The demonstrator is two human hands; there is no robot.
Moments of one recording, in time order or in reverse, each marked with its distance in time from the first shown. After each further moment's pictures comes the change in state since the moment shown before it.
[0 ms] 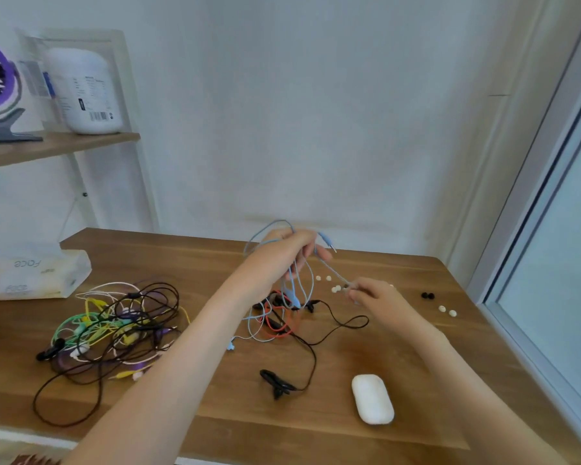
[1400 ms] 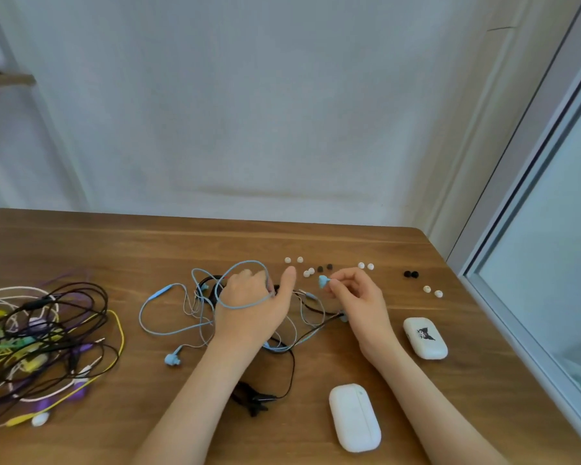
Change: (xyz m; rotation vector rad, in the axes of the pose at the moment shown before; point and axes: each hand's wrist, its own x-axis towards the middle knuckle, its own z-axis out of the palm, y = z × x) left_hand 0.040 -0.131 0.042 0.884 0.372 -0.046; right_hand 0.003 0.029 0.037 0.560 0.366 0.146
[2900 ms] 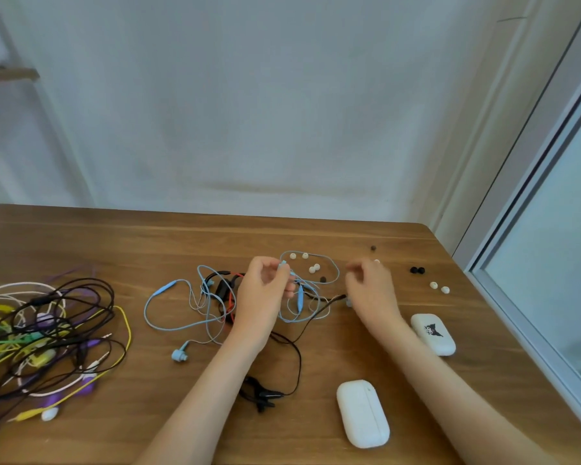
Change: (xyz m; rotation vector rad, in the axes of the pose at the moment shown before) left_hand -0.001 0.003 0.009 -1.045 -0.047 -0.263; right_hand 0.028 0.001 -0.005 -0.637 0.067 -0.077
